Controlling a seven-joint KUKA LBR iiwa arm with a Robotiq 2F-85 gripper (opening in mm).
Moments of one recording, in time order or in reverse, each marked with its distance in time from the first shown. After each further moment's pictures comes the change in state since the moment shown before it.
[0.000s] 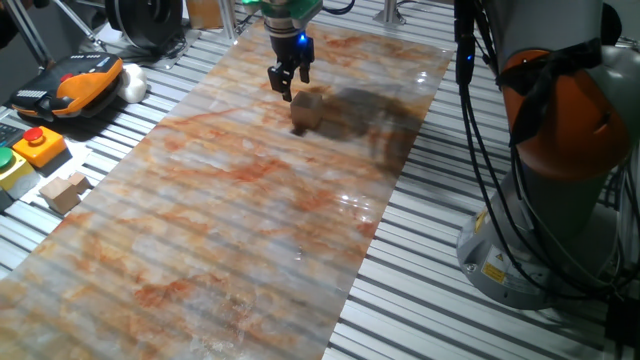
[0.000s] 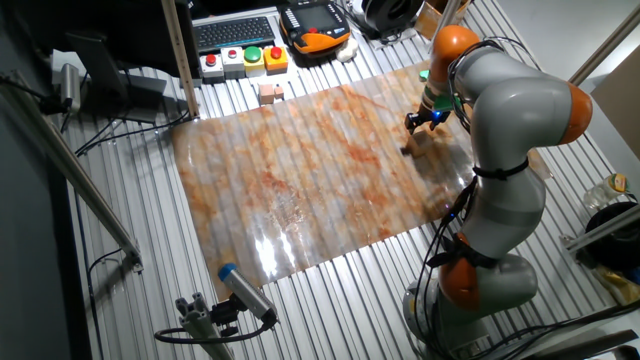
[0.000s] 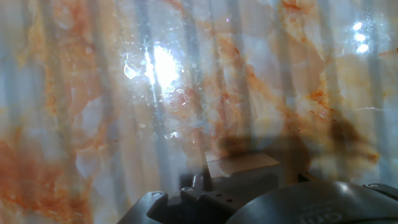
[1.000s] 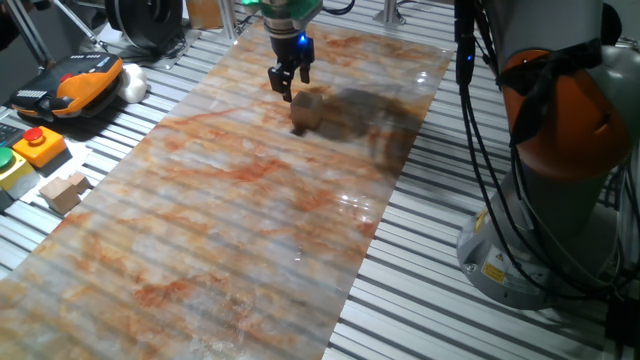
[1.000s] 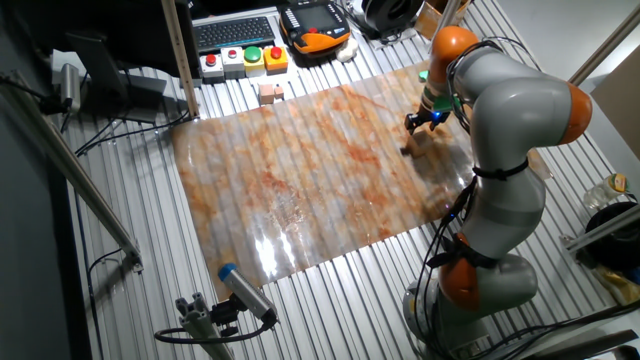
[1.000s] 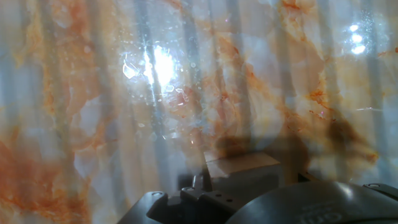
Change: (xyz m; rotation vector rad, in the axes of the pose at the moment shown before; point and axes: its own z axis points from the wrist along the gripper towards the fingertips) arm 0.001 0.000 0.002 0.007 -0.001 -0.001
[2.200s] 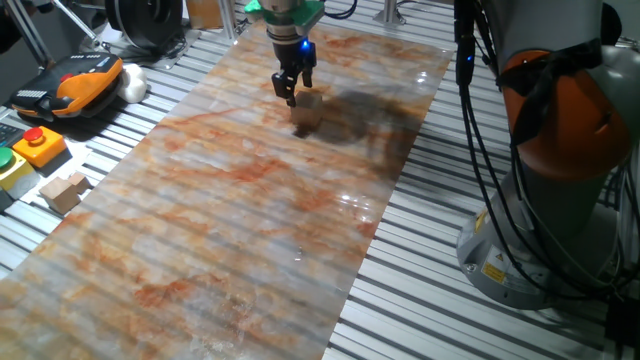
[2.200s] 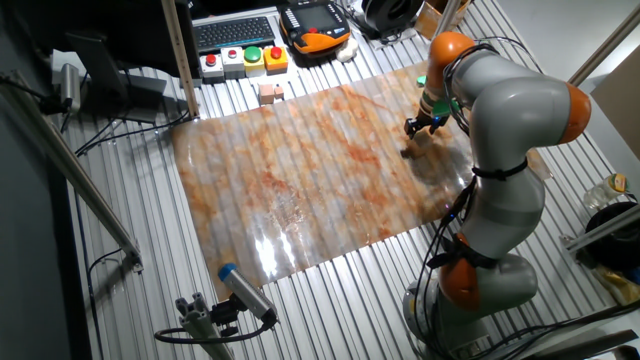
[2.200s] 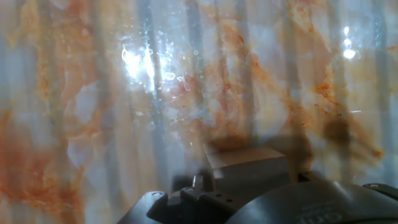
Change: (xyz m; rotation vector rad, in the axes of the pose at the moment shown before) arm 0.010 0.000 0.013 0.017 0.000 -0.032
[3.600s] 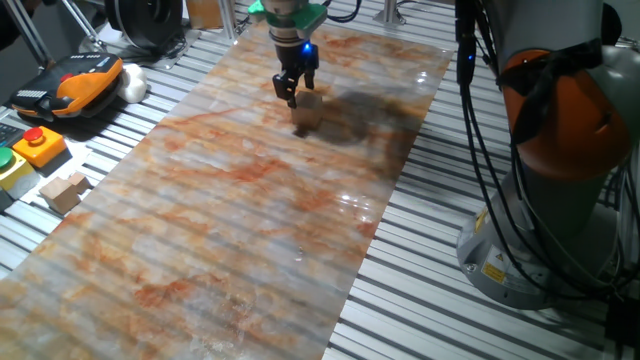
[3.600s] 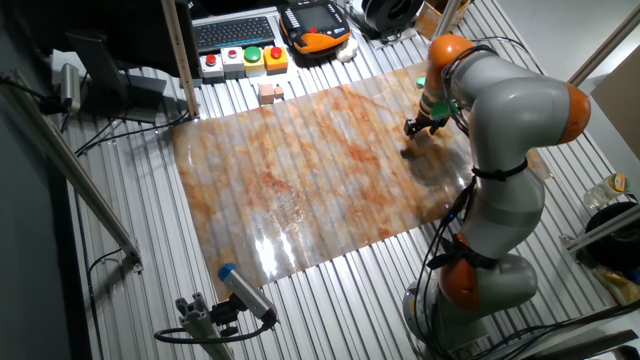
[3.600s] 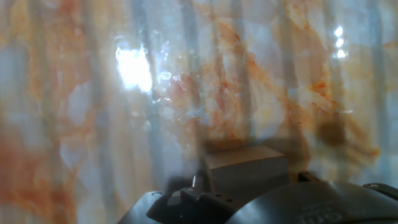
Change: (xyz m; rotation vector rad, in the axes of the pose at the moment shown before) arm -0.001 -0.001 0.000 0.035 0.005 -0.027
